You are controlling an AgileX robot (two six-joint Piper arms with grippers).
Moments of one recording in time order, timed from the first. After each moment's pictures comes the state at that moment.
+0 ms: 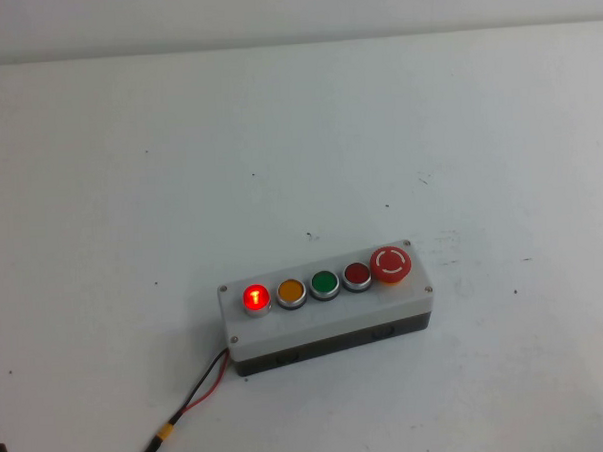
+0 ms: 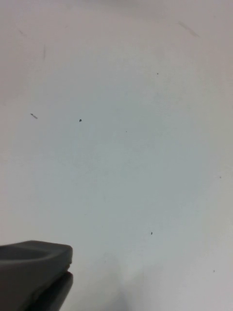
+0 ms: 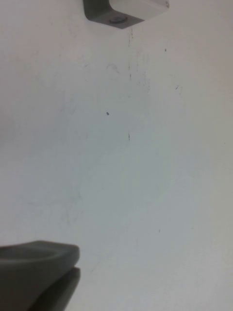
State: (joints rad) right arm 0.07 -0.01 0.02 0.06 0.34 0.02; left arm -0.14 -0.02 0.03 0.07 0.39 0.03
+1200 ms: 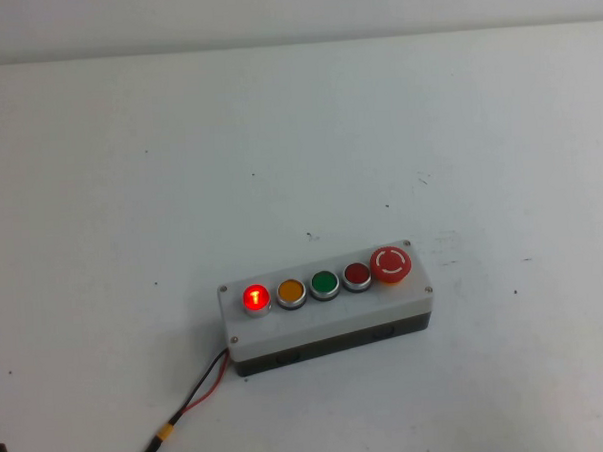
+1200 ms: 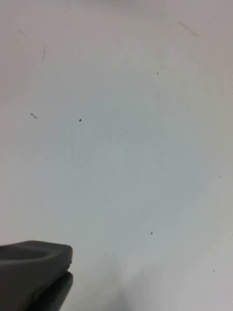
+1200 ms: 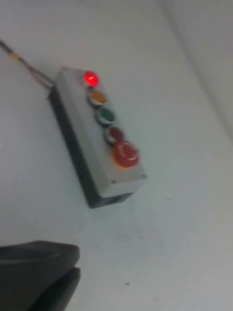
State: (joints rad) right arm 0.07 0.27 -0.33 0.64 0.62 0.02; left arm -0.14 -0.02 0.03 0.07 0.39 0.03
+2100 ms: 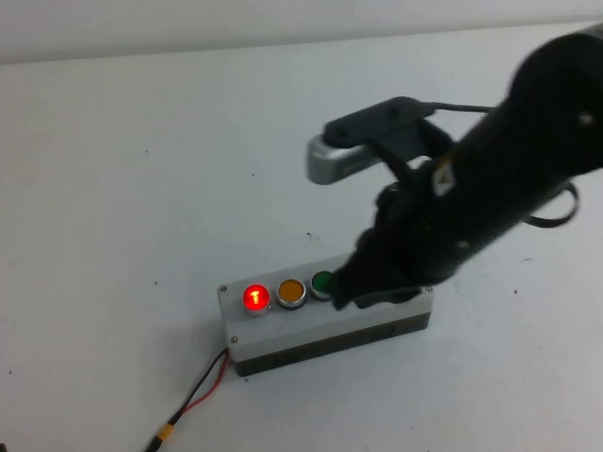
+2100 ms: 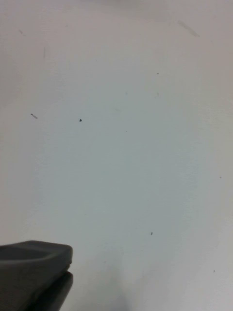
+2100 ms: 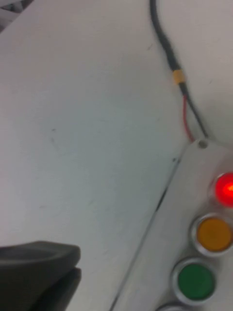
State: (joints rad) right arm 0.73 1.54 -1.35 0.22 1.00 0.04; left arm -0.14 -0.02 0.03 0.07 0.39 0.03
